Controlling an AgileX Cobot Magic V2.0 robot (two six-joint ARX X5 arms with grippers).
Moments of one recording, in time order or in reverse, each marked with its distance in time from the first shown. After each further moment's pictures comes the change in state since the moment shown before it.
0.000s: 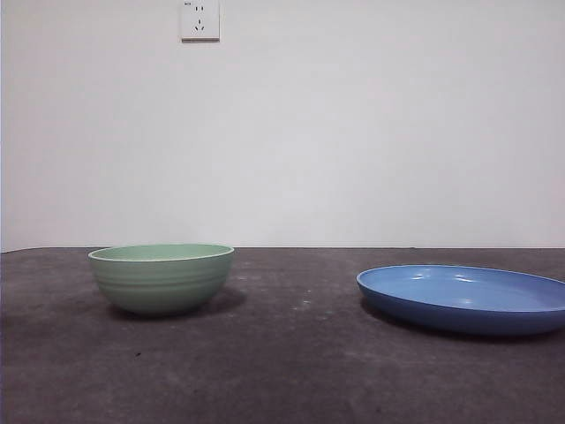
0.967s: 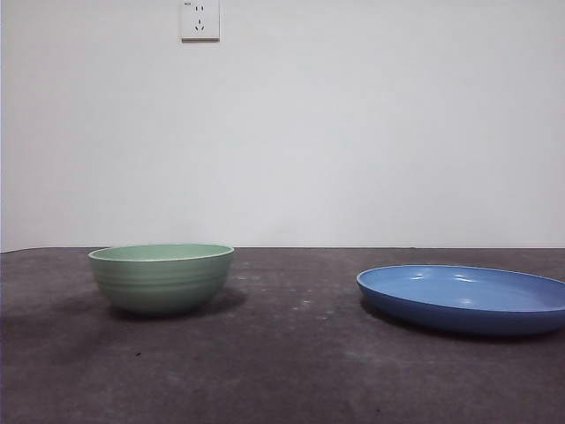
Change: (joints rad) left arm -0.127 0.061 0.052 -0.120 0.026 0.106; right arm 0.165 0.125 0.055 -0.235 -0.030 -0.150
